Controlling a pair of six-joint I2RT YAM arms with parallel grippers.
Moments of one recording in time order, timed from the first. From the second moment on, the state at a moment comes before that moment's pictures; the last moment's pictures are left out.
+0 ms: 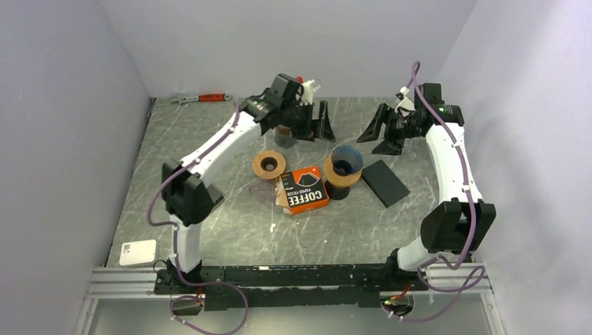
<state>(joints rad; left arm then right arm) -0.66 2.00 2.03 -0.70 0.50 -0.52 -0.07 1.54 1.59 -1.12 -0.63 0.36</state>
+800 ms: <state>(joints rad) -0.42 1.71 1.58 -0.80 0.33 -0.60 -0.07 1.49 1.59 -1.05 -0.51 0.37</state>
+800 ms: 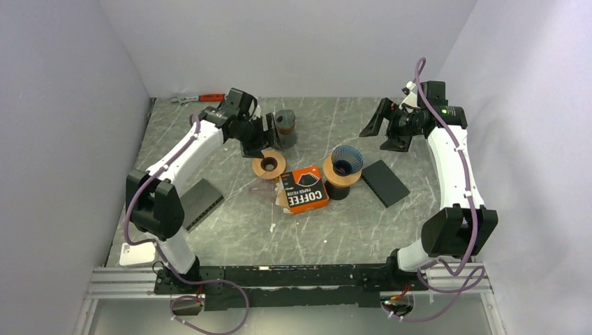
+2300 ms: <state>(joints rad) -0.52 1.92 1.53 -0.91 0.45 -0.43 -0.07 1.53 1.59 -1.06 -0.54 0.36</state>
